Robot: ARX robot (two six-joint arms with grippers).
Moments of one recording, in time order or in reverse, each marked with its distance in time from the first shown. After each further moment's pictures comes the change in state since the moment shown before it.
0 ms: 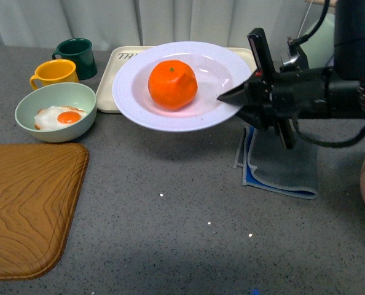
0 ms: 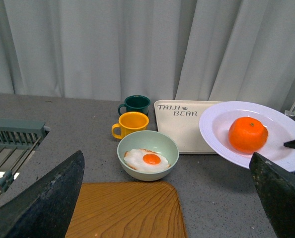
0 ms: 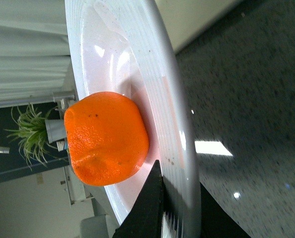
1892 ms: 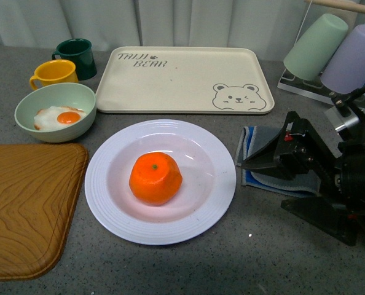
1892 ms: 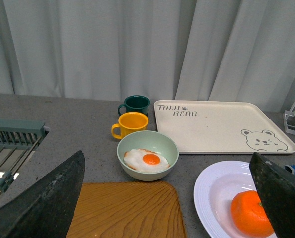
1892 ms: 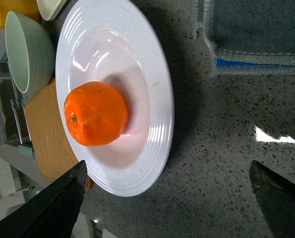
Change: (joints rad) left arm 0.000 0.000 0.000 0.000 0.000 0.000; right arm 0.000 -0.365 -0.480 -0.187 0.098 -0.328
